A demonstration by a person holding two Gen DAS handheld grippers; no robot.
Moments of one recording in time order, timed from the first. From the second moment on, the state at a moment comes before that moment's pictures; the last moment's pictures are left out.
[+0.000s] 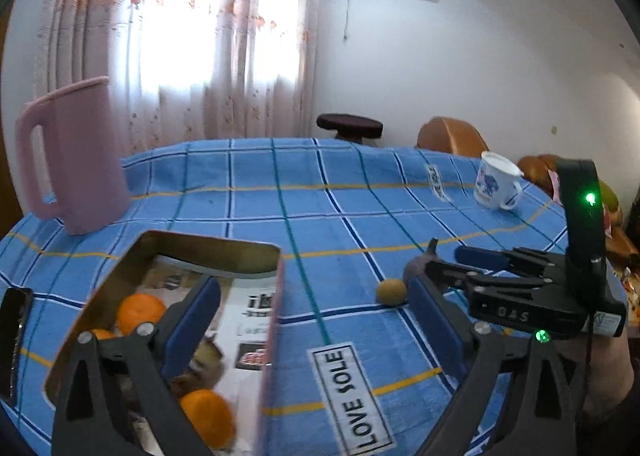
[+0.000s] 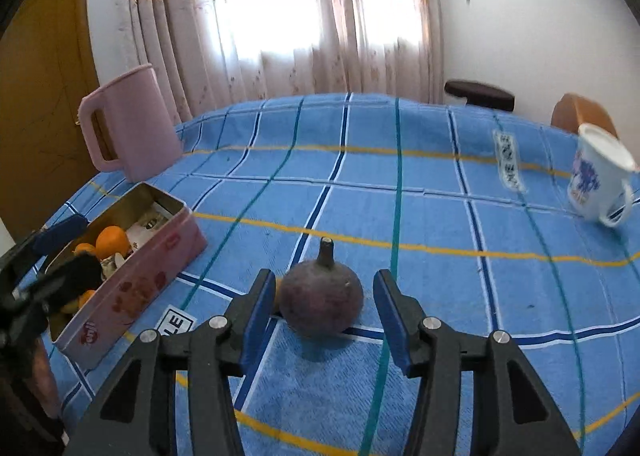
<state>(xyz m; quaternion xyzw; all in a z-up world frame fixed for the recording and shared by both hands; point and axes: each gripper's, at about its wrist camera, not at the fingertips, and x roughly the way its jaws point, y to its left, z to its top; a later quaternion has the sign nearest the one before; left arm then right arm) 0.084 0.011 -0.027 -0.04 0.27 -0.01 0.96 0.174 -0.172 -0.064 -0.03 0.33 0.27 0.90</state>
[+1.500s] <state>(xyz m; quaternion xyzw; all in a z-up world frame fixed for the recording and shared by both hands) 0.183 -0.069 -0.082 0.00 0.43 -0.08 0.90 0.180 -0.224 -0.063 0.00 0.31 0.20 0.93</state>
